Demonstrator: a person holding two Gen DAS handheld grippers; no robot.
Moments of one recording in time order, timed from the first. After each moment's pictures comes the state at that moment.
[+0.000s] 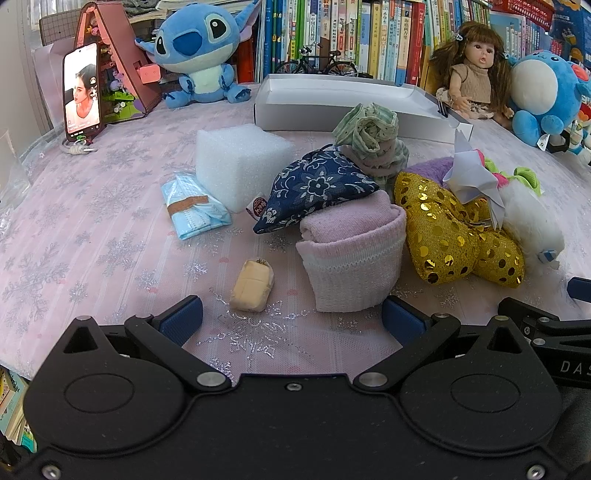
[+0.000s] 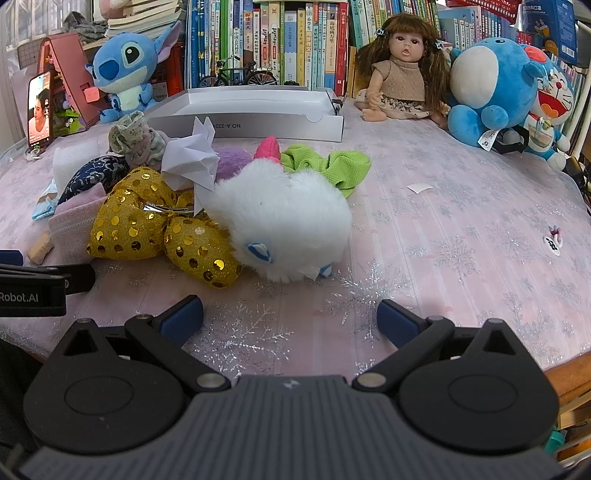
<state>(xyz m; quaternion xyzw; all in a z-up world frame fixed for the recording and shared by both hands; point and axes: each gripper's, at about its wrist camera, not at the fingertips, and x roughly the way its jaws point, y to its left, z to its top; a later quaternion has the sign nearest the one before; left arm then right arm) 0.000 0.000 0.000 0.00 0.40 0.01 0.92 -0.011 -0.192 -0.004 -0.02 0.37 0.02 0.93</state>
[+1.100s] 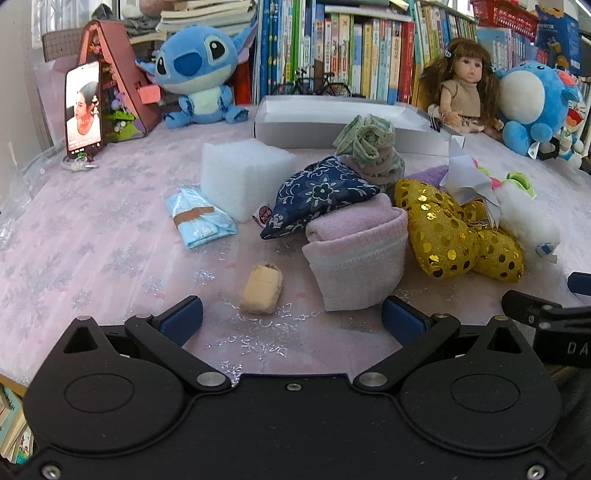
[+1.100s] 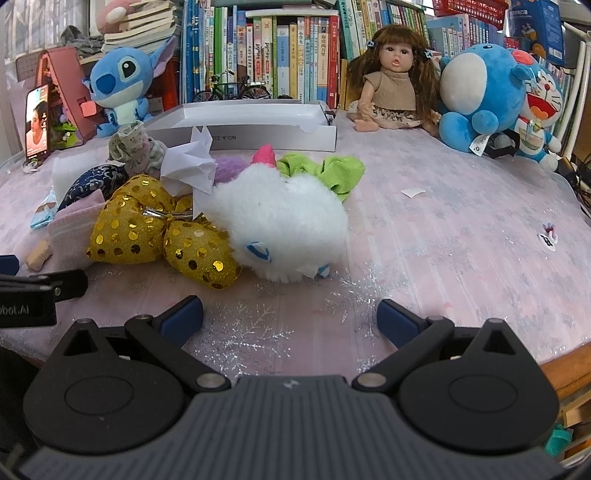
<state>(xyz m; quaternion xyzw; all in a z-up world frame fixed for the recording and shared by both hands) -0.012 0.012 -0.002 0.00 0.35 -0.01 0.94 -0.019 -0.190 -0.007 -0.01 0.35 0.01 0.94</state>
